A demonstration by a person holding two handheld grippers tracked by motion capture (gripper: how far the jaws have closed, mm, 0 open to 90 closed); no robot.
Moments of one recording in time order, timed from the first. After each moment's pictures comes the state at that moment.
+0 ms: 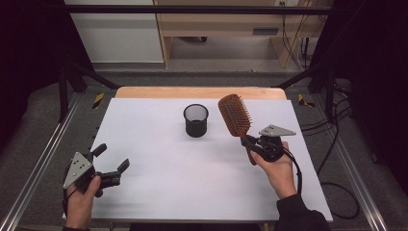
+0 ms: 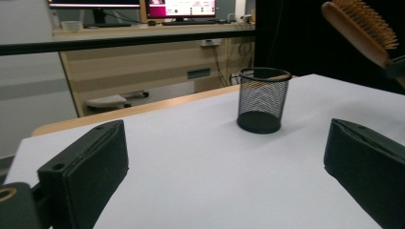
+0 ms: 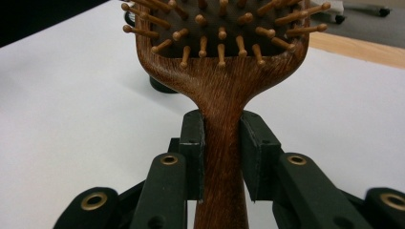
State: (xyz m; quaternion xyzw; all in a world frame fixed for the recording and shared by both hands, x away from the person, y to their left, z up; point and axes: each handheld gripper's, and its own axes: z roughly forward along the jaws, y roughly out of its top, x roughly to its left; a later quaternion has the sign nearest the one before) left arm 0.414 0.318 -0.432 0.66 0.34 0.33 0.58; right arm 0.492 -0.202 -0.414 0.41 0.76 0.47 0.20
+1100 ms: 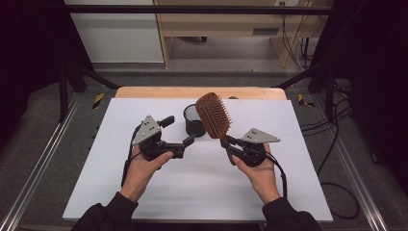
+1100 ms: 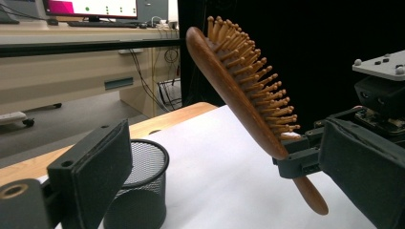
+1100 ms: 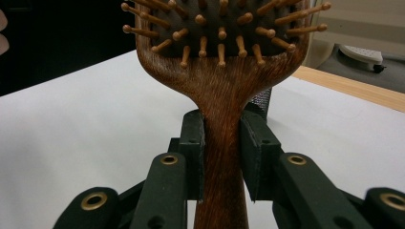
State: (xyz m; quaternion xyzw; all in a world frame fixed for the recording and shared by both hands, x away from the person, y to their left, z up) left arm 0.473 0.149 -0.359 0.70 0.28 0.22 0.62; right arm 0.476 -0.150 -0.407 0.34 0.75 0.54 0.20
